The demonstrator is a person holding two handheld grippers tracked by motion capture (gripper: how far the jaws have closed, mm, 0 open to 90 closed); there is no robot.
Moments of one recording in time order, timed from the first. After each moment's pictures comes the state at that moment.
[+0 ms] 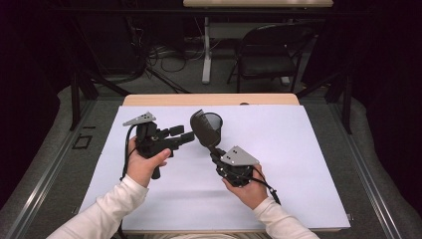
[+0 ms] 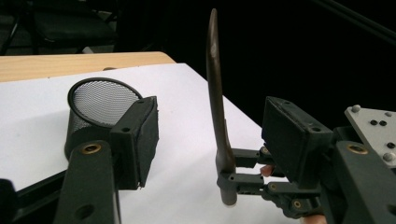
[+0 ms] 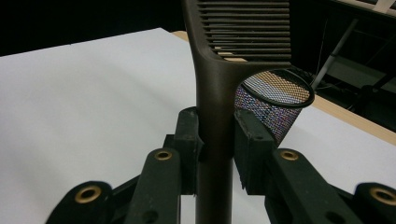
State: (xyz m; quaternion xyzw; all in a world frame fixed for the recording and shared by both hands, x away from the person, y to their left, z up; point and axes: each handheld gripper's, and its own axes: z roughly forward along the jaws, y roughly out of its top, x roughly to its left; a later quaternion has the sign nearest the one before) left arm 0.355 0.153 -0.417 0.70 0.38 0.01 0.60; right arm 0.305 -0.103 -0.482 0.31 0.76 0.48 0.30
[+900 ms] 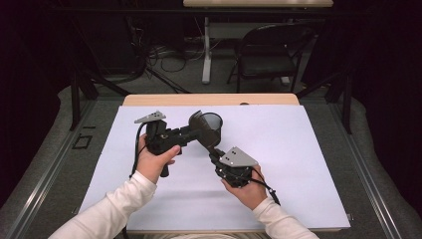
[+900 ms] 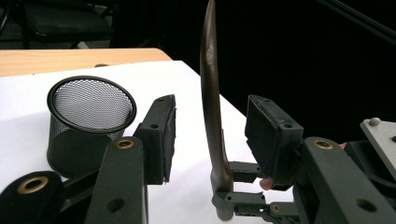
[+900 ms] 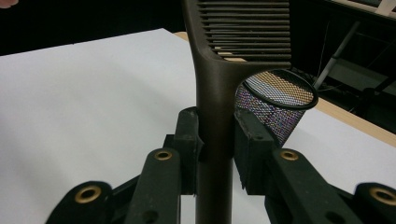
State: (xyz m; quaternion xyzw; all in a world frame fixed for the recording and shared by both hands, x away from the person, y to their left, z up) left arm 0.365 0.134 -0.421 0.71 0.38 -0.01 0.59; right arm 0.304 -0.101 -0.483 0.31 0.76 0.48 0.30
